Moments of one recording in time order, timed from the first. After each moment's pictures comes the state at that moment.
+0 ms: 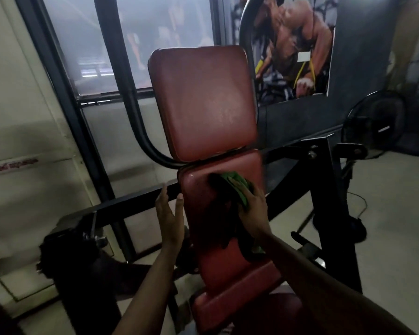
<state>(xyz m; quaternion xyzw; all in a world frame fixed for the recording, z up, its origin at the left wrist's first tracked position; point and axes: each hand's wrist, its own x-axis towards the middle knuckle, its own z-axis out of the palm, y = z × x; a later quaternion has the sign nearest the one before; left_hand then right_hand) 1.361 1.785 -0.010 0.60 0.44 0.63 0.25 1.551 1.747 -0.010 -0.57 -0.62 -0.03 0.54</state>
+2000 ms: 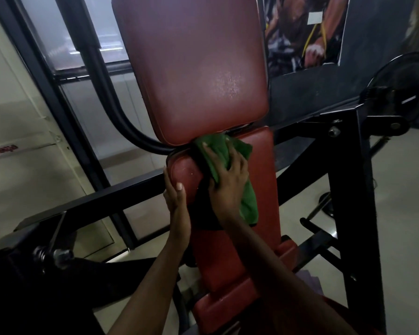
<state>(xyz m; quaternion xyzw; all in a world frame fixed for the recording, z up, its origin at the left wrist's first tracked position) 1.389 1.823 -0.028 0.59 0.38 0.61 0.36 1.499 1.822 -0.007 -0.55 -0.53 -0.16 0.62</state>
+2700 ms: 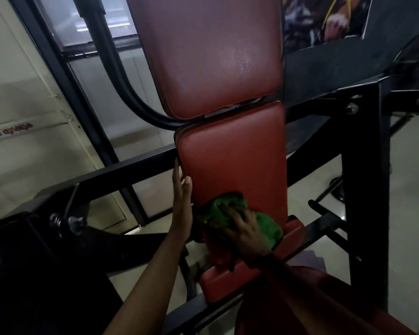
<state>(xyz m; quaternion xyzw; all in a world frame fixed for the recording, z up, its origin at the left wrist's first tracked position) 1.371 1.796 -0.044 0.62 0.38 0.56 0.39 1.521 1.781 -0.163 -0.45 -0.76 -0.27 0.38</state>
